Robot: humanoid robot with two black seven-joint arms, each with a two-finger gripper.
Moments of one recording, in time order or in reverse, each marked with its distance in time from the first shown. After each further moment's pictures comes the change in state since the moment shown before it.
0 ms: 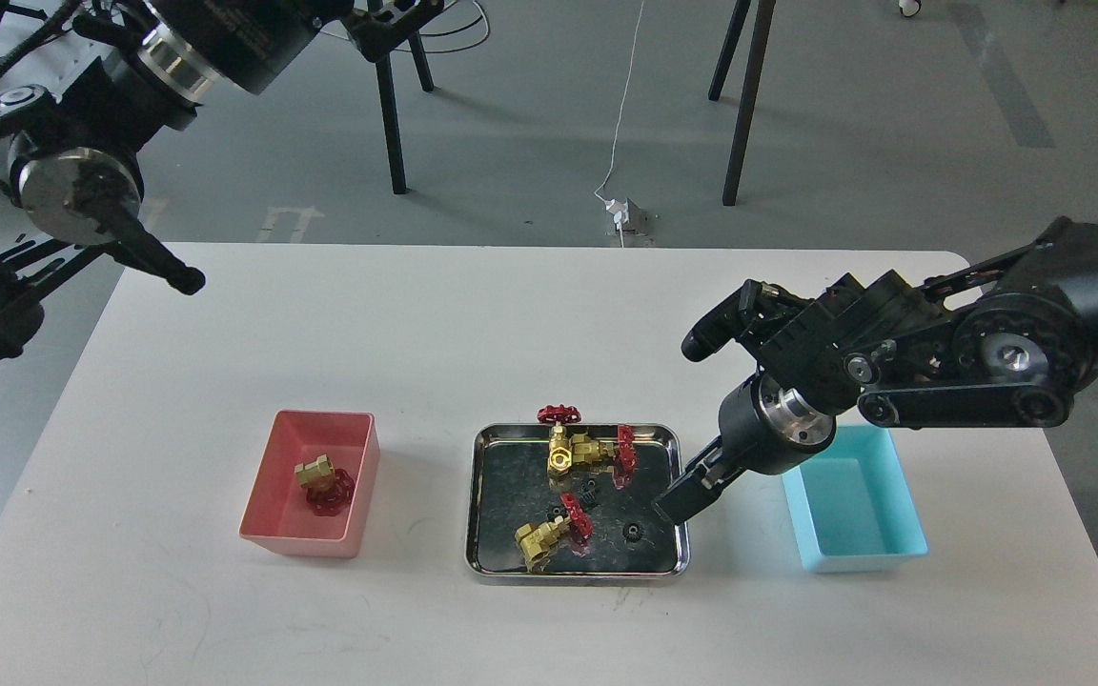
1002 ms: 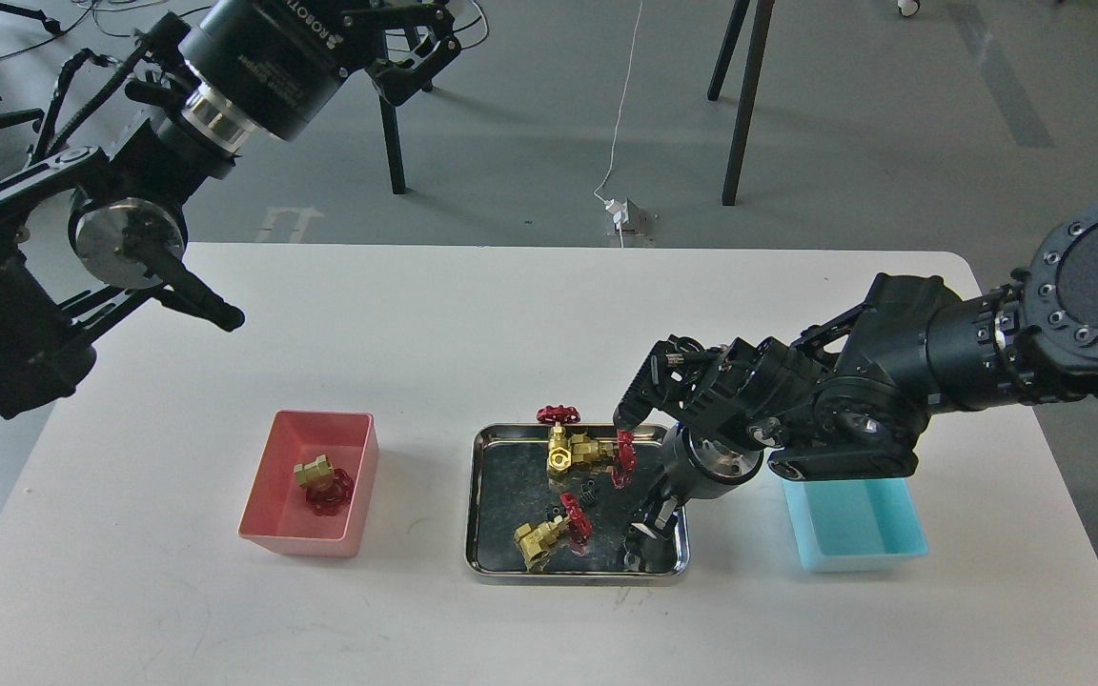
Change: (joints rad) left arm 0.098 -0.030 -0.086 0.008 0.001 0.000 0.000; right arm -0.090 0.250 -0.100 -0.204 -0.019 -0.126 0.000
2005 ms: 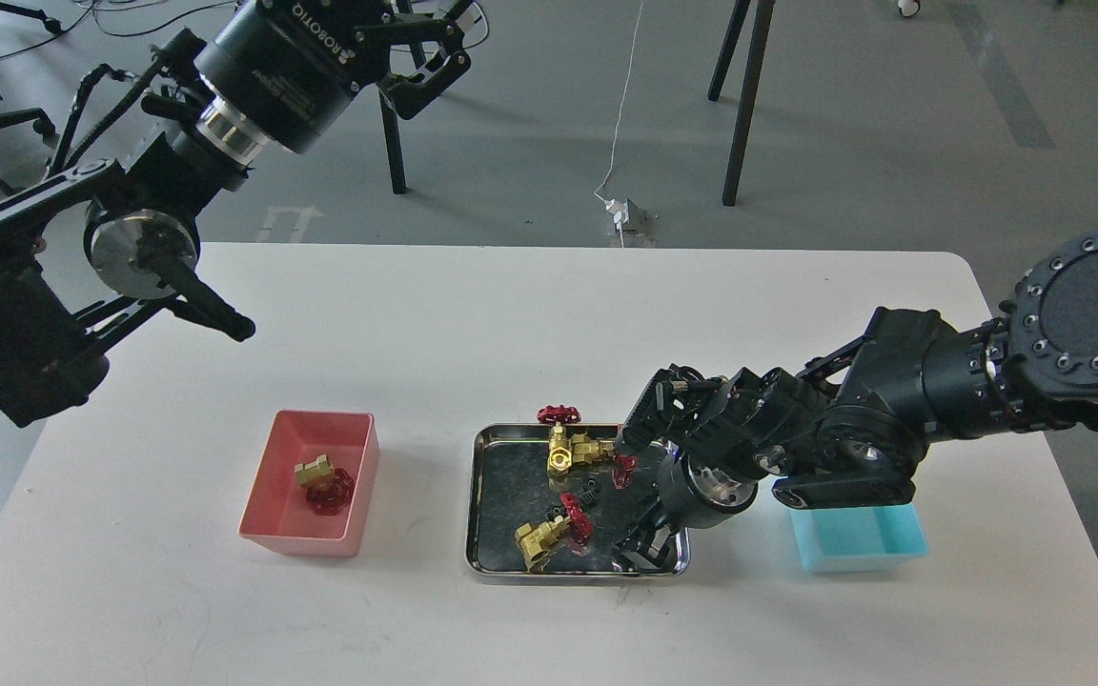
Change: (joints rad) left arm 0.022 -0.020 0.000 0.007 0.002 0.000 0.000; right arm -0.092 0.000 -0.009 -0.037 -0.013 -0.090 0.064
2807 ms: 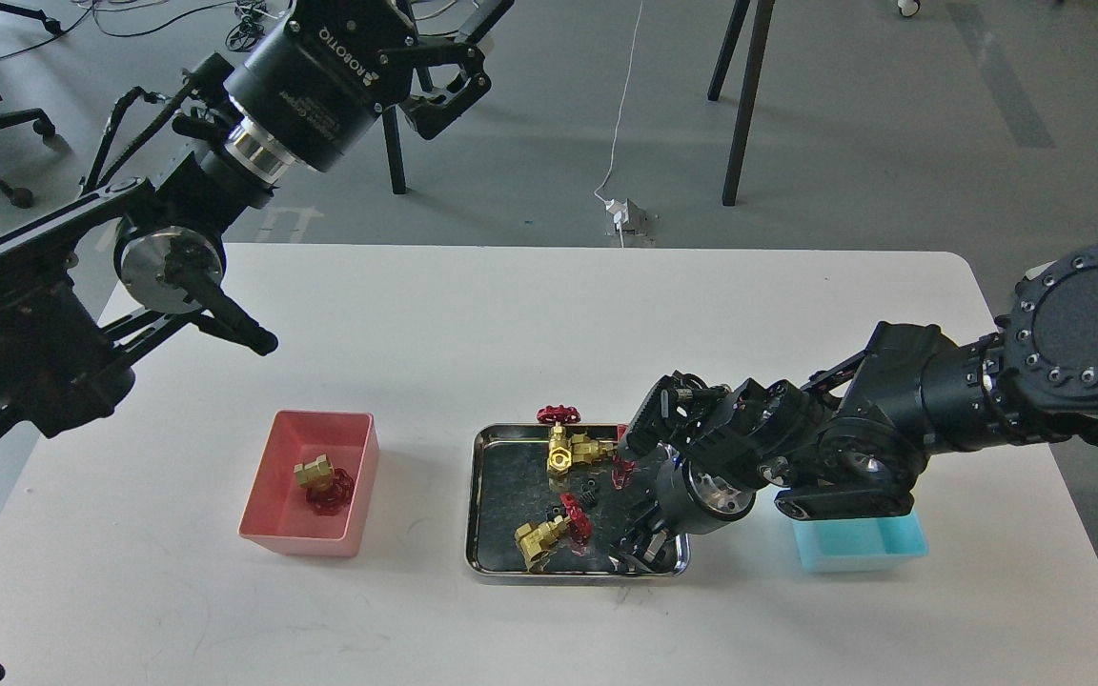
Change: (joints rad) left arm 0.019 -0.043 -0.001 0.010 0.003 0.000 0.000; right arm -0.023 0.000 -0.012 -0.005 0.001 -0.059 0.003
